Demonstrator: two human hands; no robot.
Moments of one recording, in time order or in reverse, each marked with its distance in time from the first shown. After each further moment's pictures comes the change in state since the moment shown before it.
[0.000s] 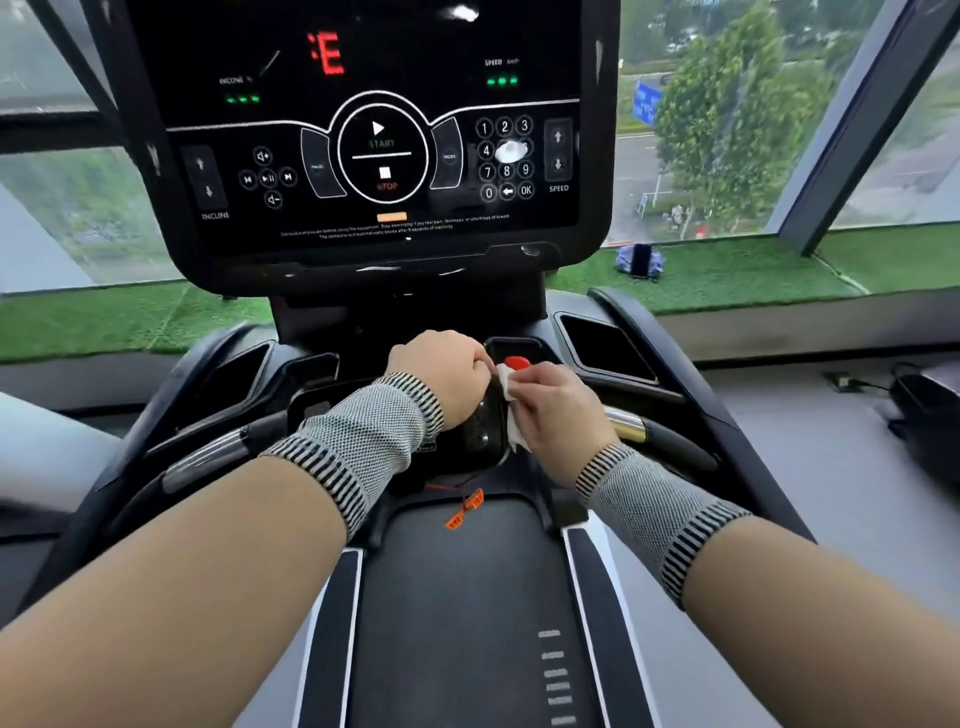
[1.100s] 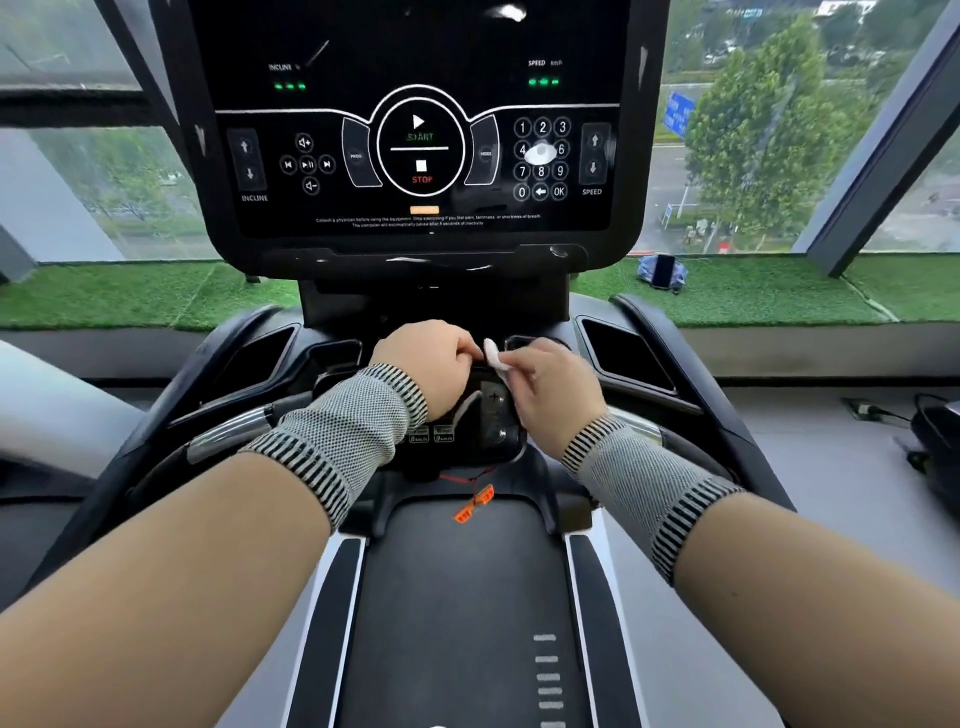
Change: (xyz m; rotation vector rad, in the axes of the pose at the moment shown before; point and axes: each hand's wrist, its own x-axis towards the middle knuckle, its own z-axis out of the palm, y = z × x) left_hand -0.007 -0.034 -0.003 -0.037 0.085 -0.022; right_hand 0.029 -0.027 -0.006 0.021 -0.088 0.127
